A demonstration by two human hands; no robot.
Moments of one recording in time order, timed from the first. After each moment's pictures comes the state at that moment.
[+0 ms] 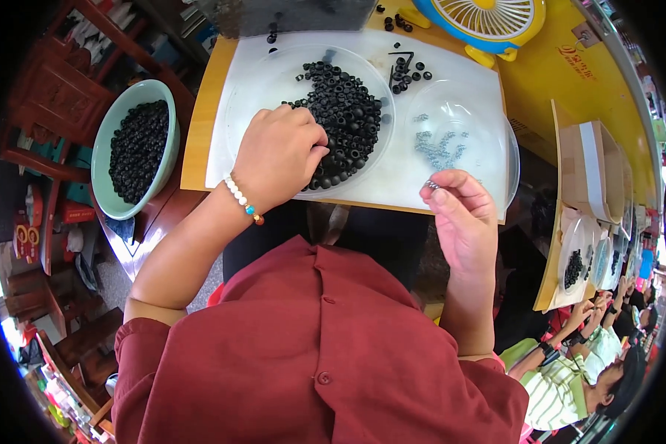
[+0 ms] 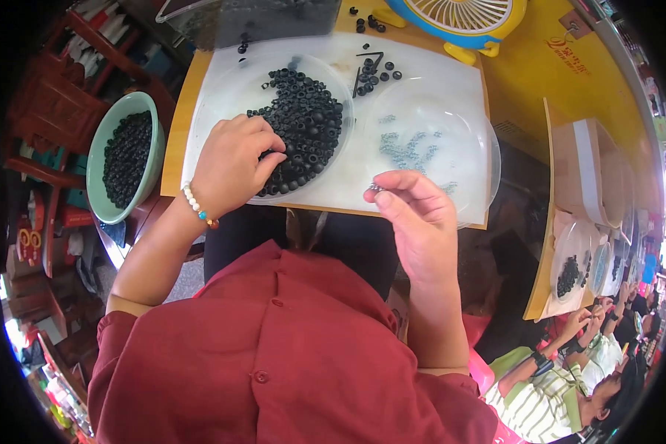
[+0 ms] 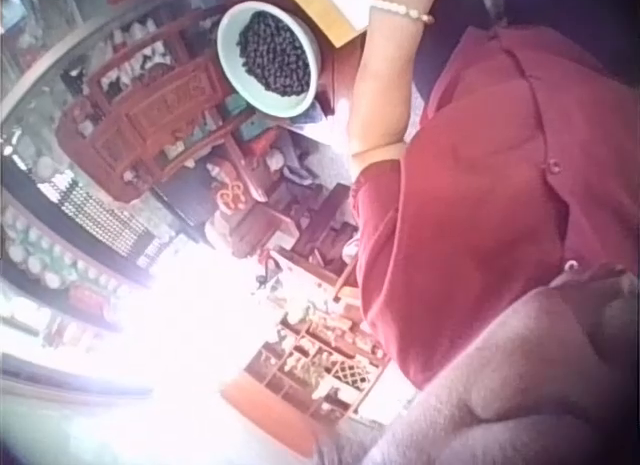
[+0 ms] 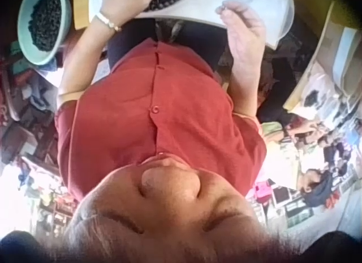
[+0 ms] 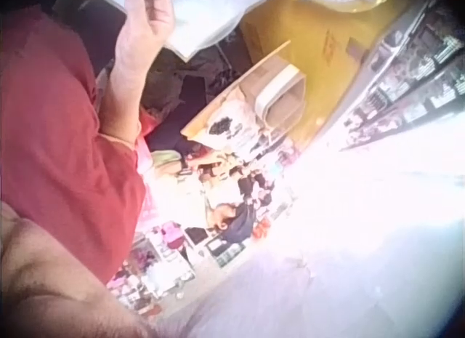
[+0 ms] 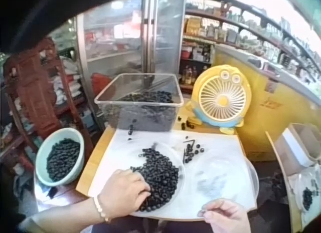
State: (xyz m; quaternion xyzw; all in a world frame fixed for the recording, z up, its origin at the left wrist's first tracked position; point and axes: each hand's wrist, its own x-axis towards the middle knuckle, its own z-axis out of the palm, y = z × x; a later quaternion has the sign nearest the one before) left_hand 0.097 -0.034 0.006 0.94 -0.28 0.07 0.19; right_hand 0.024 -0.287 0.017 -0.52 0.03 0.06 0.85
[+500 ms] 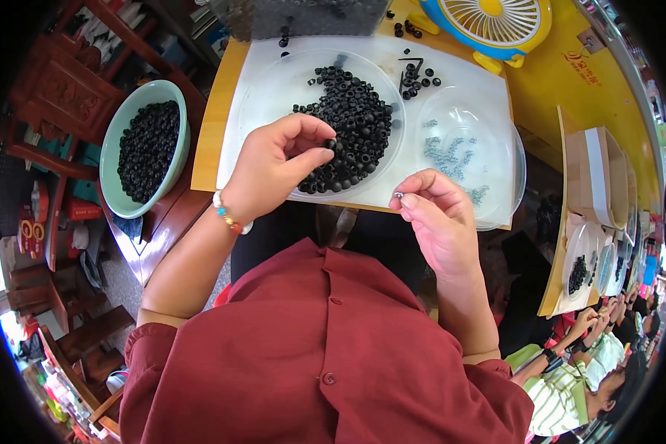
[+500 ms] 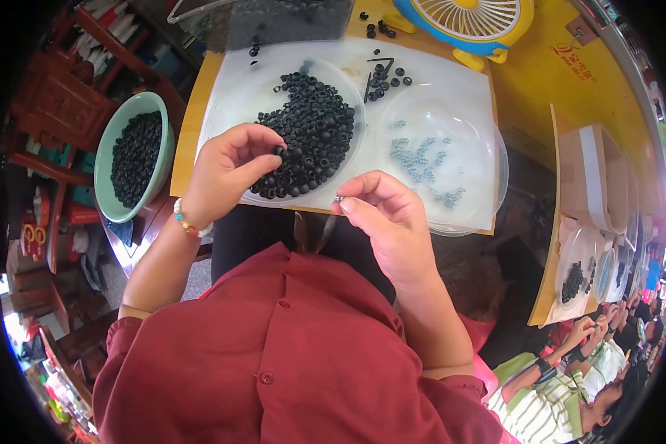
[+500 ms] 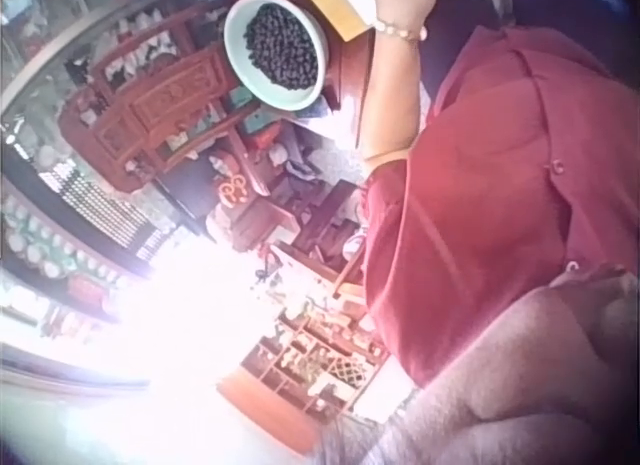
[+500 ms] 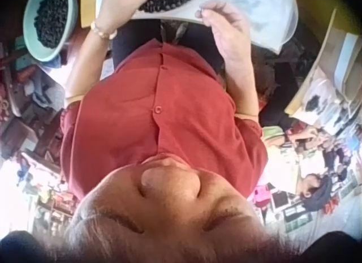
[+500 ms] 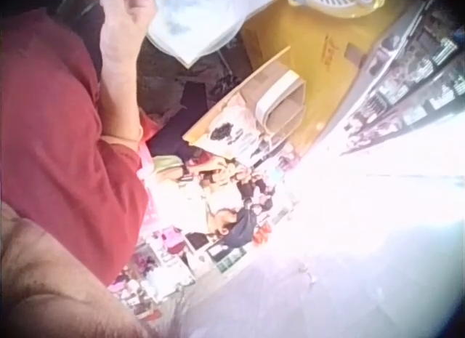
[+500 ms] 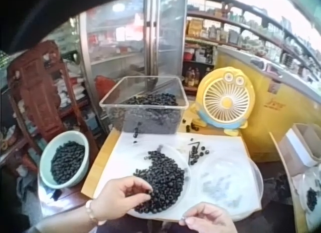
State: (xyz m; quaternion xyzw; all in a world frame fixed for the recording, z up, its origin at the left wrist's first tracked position) left_hand 0.084 -0.022 0.007 0.73 -0.08 -0.10 0.67; right_hand 0.029 -0.253 0.019 -0.51 0.01 0.14 0.85
